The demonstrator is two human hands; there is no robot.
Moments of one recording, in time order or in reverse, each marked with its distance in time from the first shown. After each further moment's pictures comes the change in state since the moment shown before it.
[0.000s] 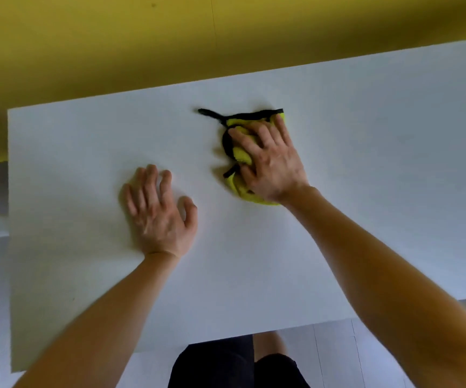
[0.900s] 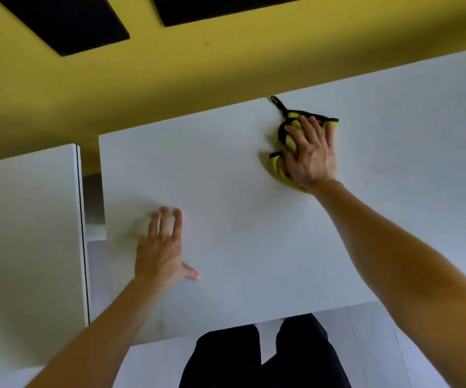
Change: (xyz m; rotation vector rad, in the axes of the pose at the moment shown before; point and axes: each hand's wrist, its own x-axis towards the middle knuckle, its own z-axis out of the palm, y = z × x) left_hand -0.003 -0.133 -0.106 0.257 -0.853 0.136; right_hand 0.022 -0.029 0.010 0.006 -0.018 0.398
